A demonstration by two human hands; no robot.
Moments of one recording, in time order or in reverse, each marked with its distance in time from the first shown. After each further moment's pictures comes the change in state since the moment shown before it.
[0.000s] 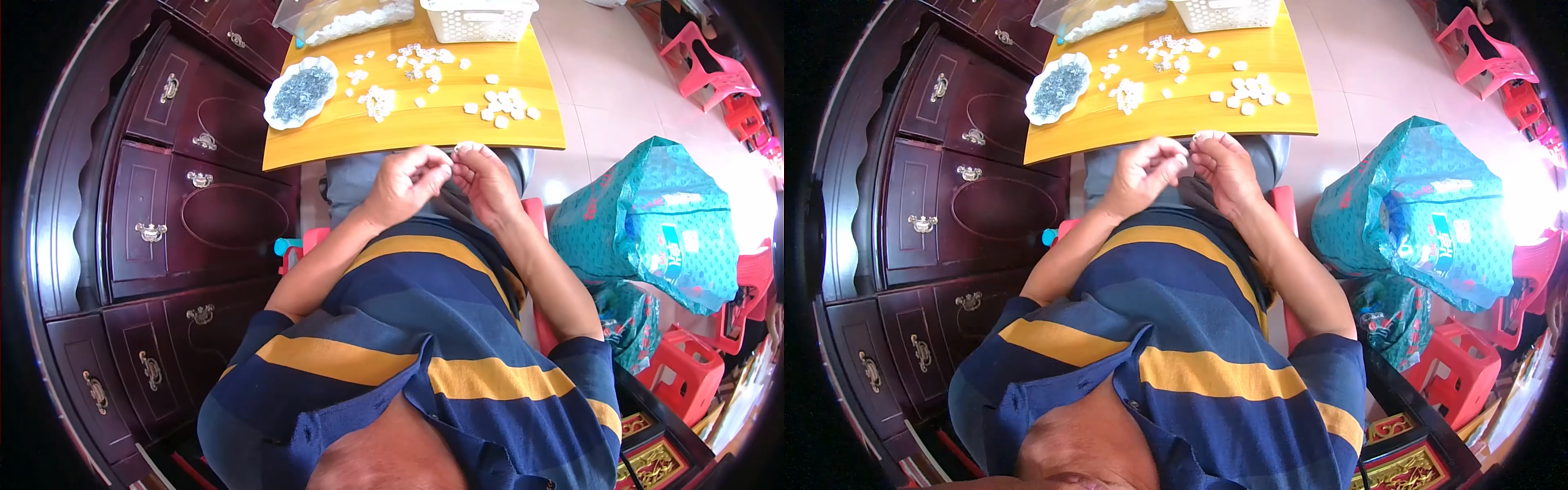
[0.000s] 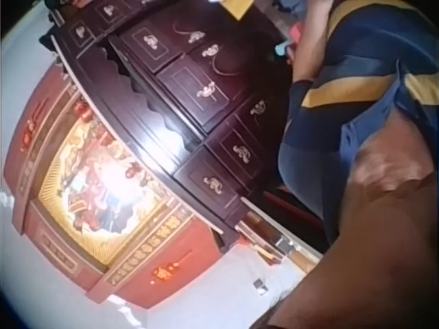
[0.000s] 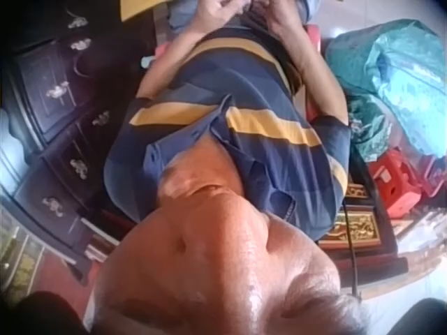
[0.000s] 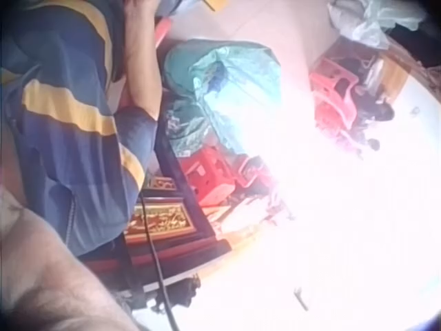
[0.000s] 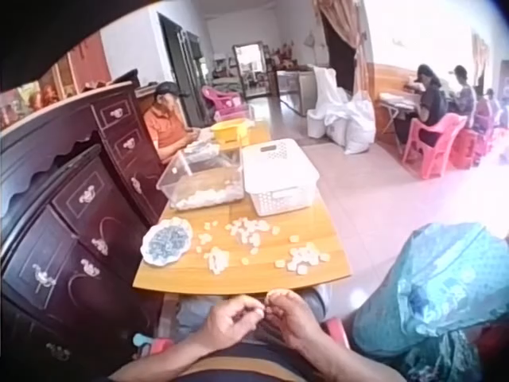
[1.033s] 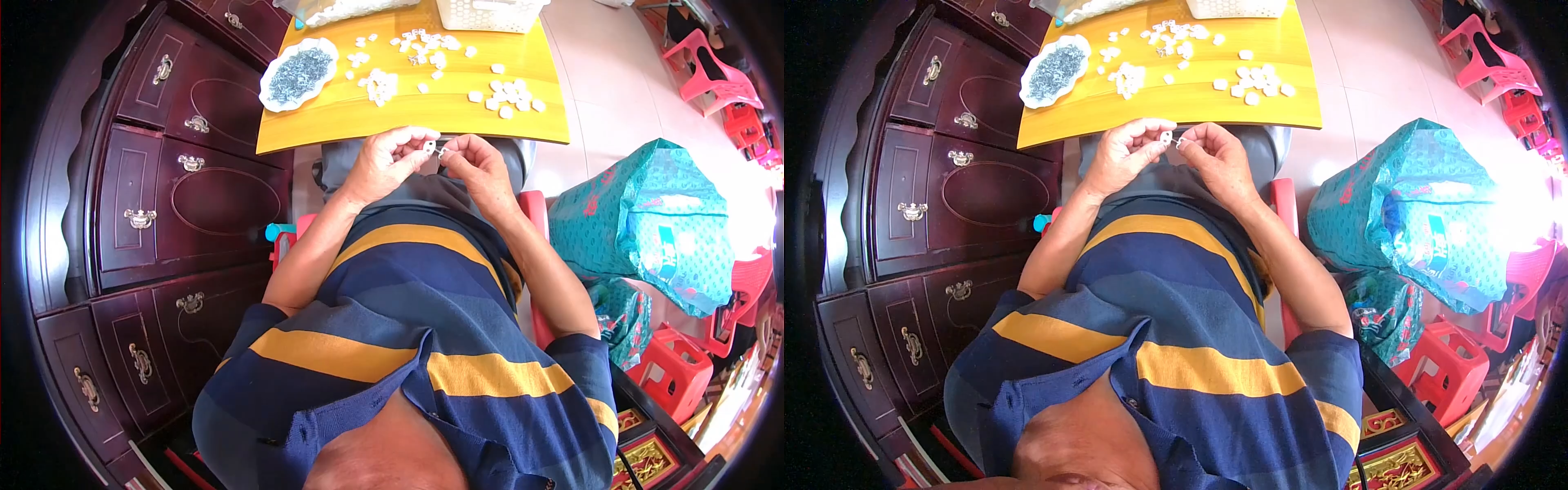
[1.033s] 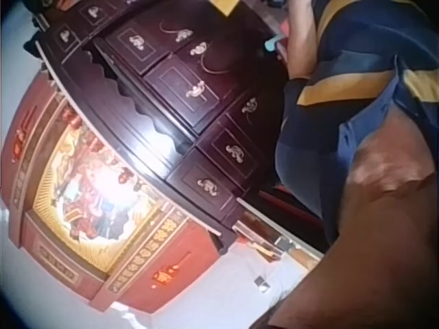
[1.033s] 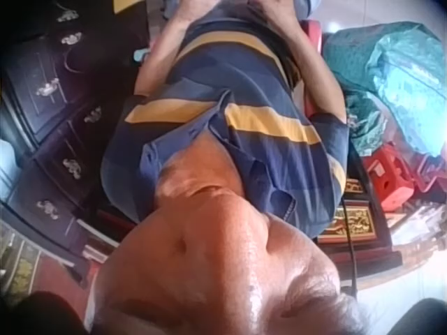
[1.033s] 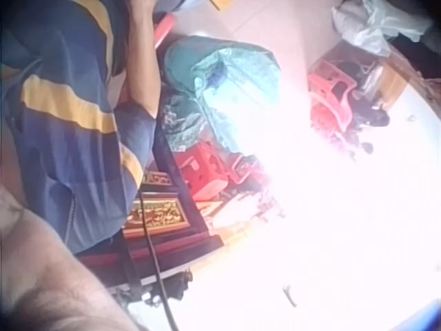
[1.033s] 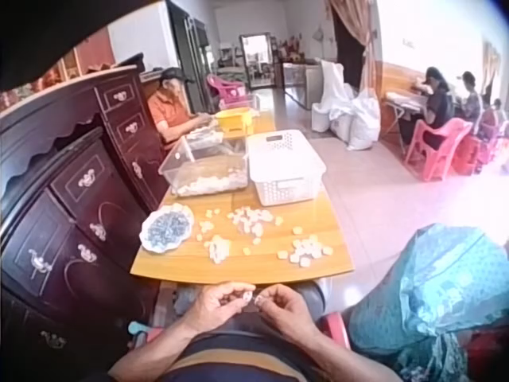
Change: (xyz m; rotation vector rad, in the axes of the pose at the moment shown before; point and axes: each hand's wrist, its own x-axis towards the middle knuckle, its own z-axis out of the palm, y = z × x) left_hand 0.001 -0.018 -0.026 0.012 0.085 -0.012; right_hand -0.005 0.006 0.004 -0.636 -0.129 -0.208
